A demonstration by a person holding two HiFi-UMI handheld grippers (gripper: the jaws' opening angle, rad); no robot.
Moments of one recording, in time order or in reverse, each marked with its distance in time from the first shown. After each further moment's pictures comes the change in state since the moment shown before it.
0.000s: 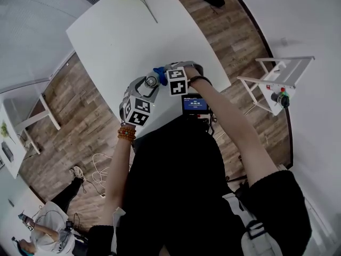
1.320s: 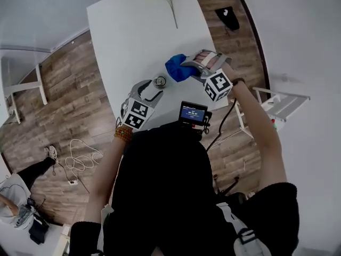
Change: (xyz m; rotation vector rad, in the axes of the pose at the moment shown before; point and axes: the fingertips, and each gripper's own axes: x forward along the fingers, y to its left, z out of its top) left arm -0.022 -0.010 0.003 -0.235 -0.169 0.028; right arm -0.139 -0.051 0.005 -0.723 -0.235 -0.350
